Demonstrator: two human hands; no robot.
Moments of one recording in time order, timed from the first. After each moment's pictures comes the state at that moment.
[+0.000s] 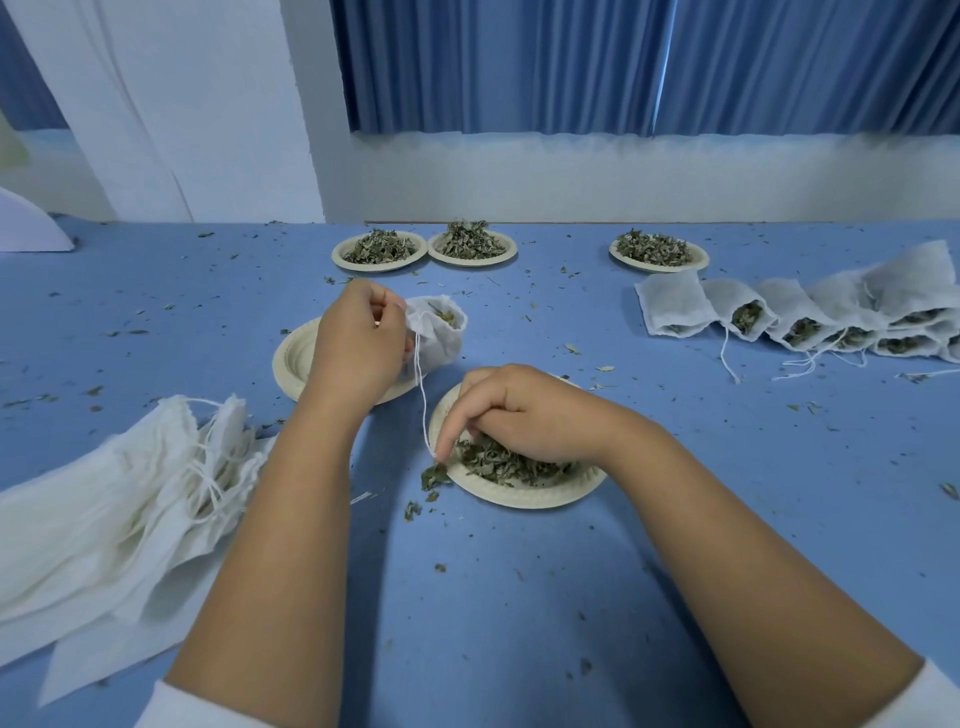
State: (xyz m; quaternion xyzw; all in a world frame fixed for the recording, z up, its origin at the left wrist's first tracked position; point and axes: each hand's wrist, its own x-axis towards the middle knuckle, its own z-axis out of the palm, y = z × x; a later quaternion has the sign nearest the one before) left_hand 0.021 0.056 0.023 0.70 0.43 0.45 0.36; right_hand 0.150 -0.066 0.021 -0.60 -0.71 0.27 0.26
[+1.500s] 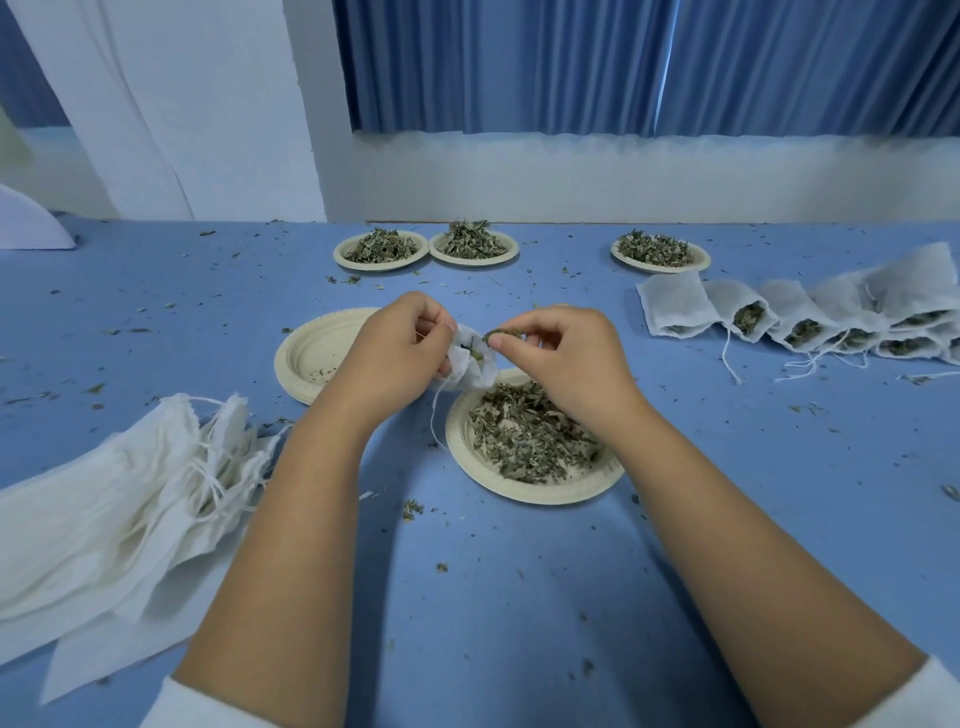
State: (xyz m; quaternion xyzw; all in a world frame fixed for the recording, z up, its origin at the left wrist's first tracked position) left_hand 0.026 0.051 0.018 0.78 0.35 0.35 0.39; right_hand 0.171 -0.050 0.014 -0.67 -0.51 0.09 0.53
